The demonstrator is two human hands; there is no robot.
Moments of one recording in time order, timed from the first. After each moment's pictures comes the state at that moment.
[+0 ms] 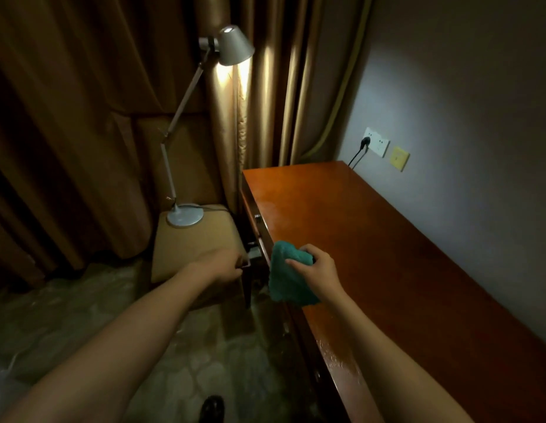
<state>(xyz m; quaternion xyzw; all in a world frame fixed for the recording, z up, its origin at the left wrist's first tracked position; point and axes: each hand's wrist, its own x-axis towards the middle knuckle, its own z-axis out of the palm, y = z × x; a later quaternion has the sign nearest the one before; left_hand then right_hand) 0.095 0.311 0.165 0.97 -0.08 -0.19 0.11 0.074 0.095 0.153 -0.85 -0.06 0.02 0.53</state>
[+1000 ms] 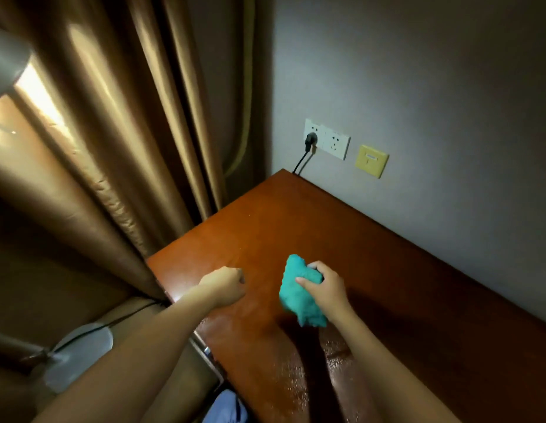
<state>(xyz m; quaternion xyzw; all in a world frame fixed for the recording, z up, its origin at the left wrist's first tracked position) 0.621 0.203 0.090 0.93 -0.27 -0.26 0.02 0.498 0.012 0.077 -0.81 0.26 -0.06 0.52</state>
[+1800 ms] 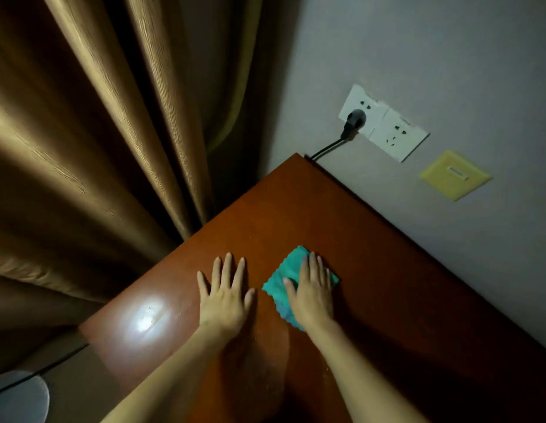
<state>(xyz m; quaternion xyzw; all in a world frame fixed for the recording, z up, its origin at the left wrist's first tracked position) 0.784 0.152 -0.066 0.95 -0.24 -0.16 0.06 0.718 -0.006 -0.036 -0.94 0.29 0.15 0.11</state>
